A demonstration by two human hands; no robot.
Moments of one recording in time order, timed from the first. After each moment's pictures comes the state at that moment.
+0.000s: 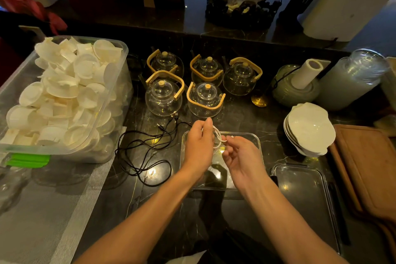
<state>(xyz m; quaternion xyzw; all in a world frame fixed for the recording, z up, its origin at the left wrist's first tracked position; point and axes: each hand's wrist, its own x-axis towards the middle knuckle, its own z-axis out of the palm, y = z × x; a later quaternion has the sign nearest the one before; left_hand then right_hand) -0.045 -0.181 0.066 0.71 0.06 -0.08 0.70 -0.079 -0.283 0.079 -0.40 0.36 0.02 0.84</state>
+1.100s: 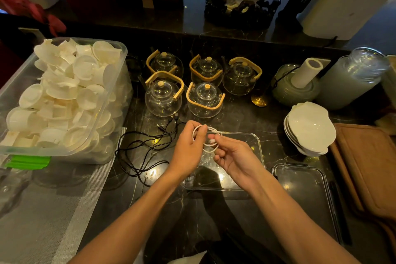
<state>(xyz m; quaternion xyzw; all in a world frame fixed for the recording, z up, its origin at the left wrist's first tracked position) -0.037 -0.149 0.041 0.76 -0.03 -0.08 0.65 -0.073 -0.291 0.068 -0.42 0.24 0.17 0.86</state>
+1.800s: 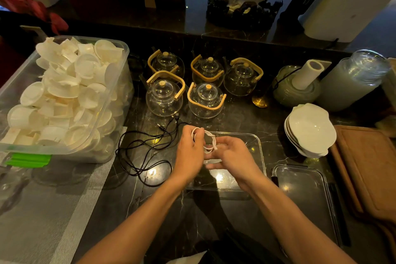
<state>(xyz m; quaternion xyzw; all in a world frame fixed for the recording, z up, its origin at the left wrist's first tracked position) -0.044 -0.155 0.029 0.78 0.04 -0.05 0.63 -0.076 -0.282 0.074 -0.66 0.19 0.17 0.71</state>
